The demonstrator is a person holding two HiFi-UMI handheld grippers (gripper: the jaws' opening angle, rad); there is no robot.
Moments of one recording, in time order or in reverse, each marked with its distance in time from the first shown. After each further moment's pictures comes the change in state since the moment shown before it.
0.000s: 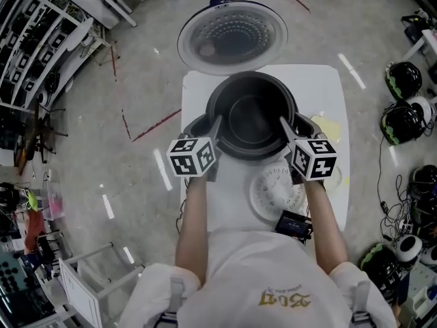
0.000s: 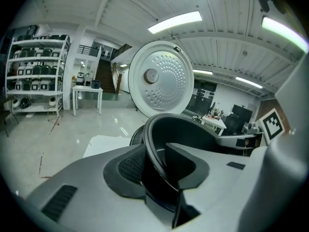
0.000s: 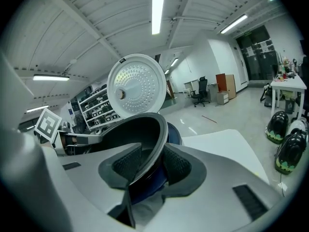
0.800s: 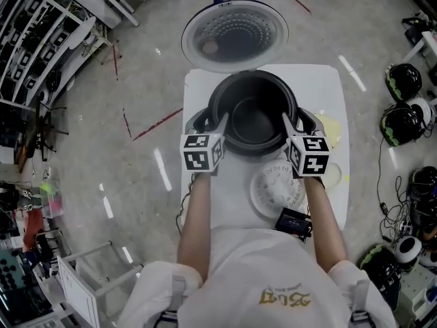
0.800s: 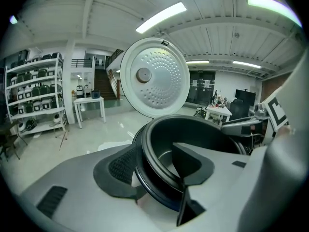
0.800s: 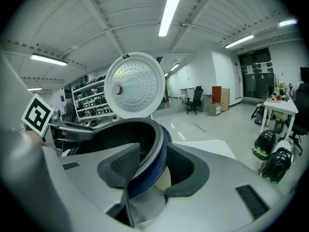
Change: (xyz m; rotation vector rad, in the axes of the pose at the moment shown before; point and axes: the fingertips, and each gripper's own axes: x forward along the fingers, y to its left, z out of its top) left arm 0.006 -0.004 -0.004 0.171 0.015 0.092; right arm -0.004 -0.014 0.003 -0.134 -0.015 -0.125
